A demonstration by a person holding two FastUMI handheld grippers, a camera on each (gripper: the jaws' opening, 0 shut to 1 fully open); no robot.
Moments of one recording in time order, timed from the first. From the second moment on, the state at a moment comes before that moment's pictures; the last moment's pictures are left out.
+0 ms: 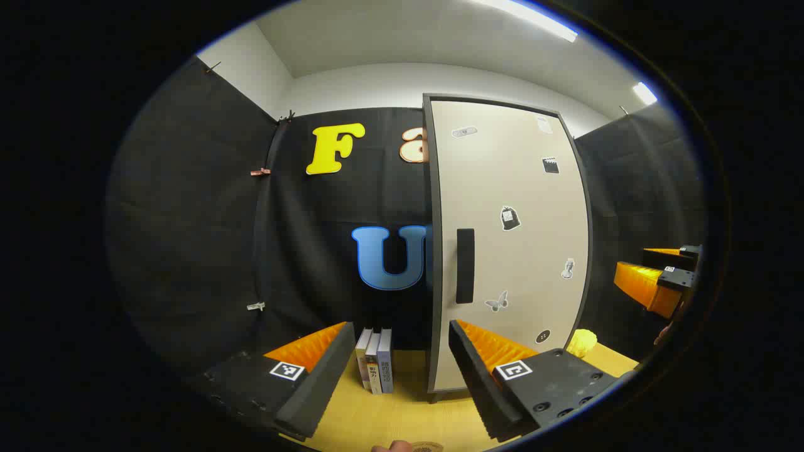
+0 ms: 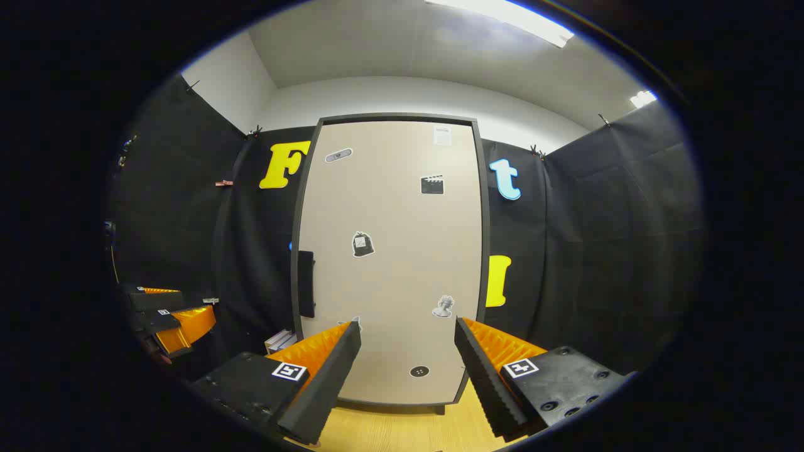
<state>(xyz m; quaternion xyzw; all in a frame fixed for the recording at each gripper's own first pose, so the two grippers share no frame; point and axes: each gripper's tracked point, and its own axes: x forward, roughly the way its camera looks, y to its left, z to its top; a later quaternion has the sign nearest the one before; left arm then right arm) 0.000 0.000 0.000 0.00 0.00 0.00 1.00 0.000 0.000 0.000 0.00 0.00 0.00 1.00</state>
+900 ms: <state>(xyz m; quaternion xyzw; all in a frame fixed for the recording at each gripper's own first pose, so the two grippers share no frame) -0.014 0.018 0.001 0.01 0.00 0.00 1.00 -0.010 0.004 -0.013 0.00 0.03 -0.02 1.00</state>
